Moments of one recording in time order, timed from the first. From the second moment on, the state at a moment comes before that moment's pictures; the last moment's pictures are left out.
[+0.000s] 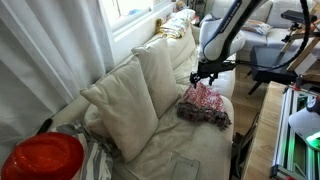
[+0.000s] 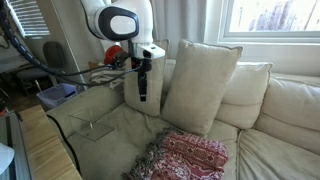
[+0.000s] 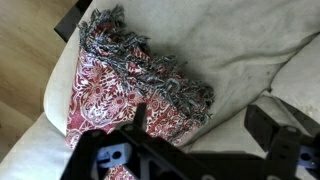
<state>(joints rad) 0.01 0.38 -0.04 -2.47 0.16 2.78 0.50</state>
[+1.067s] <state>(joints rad) -0.11 1.11 -0.10 -1.78 0.30 2.67 0.52</state>
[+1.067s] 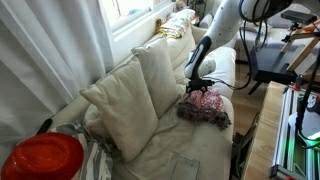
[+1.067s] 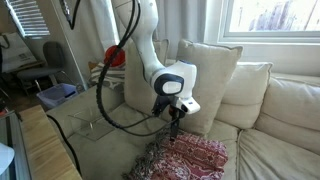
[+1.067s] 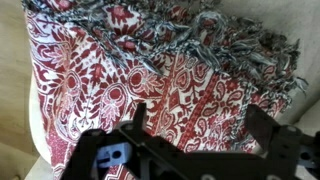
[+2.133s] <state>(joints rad) -0.09 1.41 -0.14 -1.47 0.34 2.84 0.56</state>
